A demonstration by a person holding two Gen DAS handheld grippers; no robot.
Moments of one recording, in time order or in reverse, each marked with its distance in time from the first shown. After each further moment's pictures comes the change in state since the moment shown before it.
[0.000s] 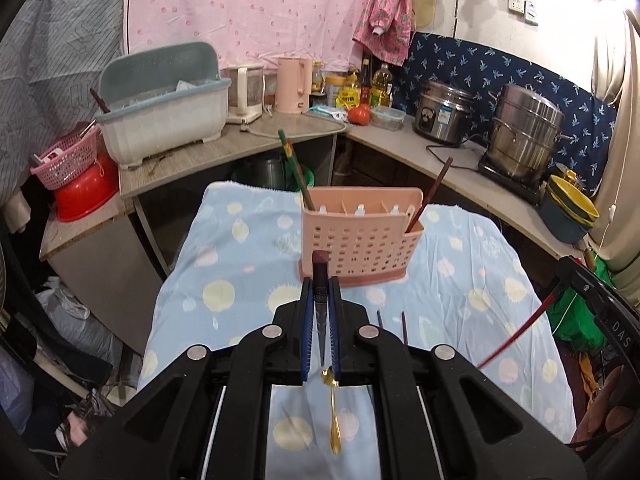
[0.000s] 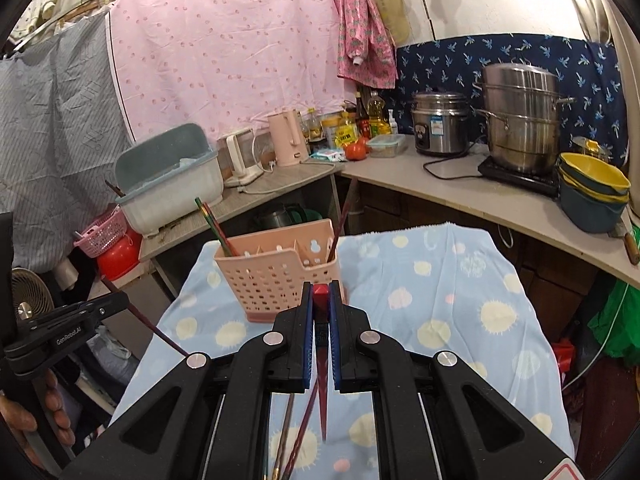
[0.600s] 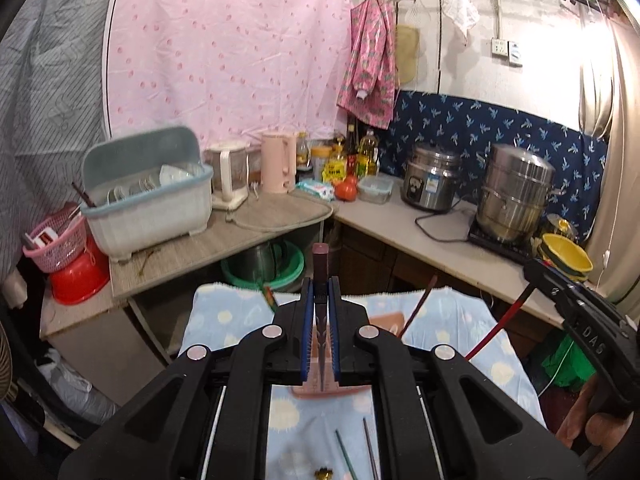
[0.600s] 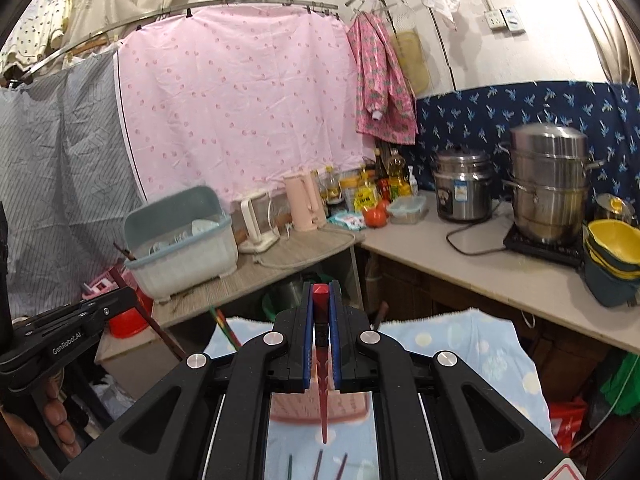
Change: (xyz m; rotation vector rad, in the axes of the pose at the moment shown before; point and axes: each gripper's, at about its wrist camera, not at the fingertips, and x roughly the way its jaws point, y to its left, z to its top) left arm -0.010 -0.026 0.129 0.054 -0.205 -0.018; right arm 0.027 0.022 0.124 -0.012 -0.164 0.059
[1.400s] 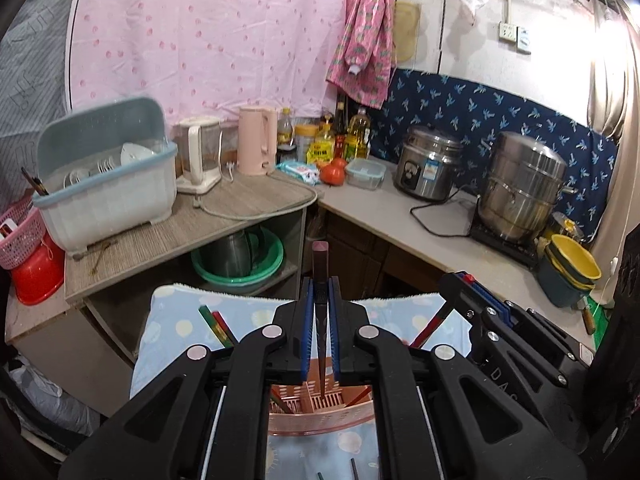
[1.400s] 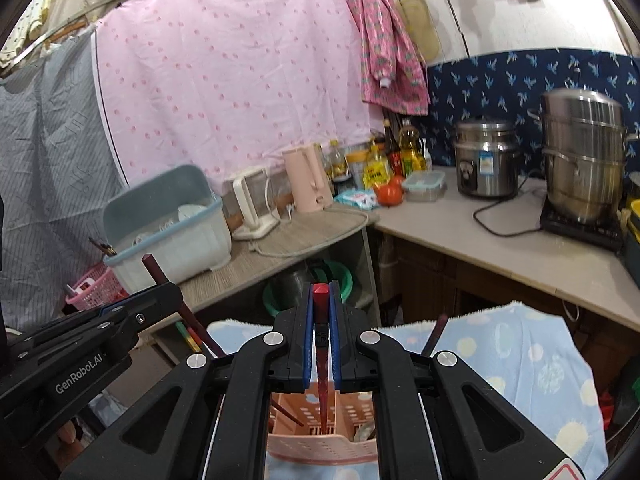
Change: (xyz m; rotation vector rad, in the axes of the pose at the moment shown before) left arm 0.118 -0.003 -0.002 -0.029 0.094 -0.059; right arm 0.134 0.011 -0.025 0.036 0.094 0.002
